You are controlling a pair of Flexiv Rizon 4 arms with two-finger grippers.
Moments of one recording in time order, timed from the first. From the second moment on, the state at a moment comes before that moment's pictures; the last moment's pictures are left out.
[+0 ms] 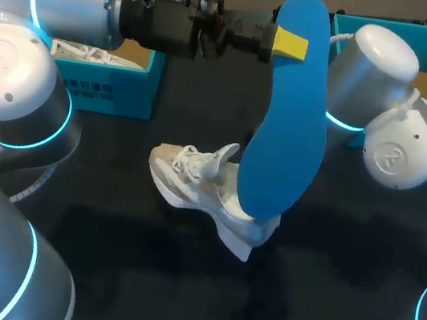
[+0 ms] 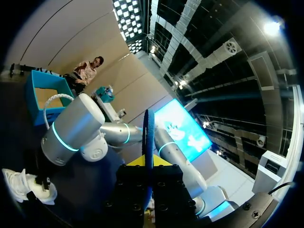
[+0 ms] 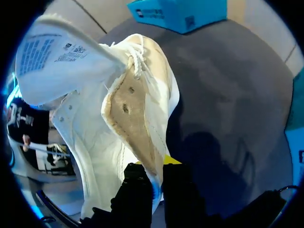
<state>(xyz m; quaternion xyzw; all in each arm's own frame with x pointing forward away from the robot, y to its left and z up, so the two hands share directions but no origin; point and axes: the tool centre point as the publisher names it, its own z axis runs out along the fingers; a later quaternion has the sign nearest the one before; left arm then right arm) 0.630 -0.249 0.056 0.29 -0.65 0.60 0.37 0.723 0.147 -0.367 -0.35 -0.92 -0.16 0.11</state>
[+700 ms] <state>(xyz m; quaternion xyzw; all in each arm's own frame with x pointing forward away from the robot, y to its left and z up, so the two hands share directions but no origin) 0.630 -0.249 0.056 0.29 -0.65 0.60 0.37 0.678 0.148 -0.364 -0.64 -0.75 -0.14 0.12</state>
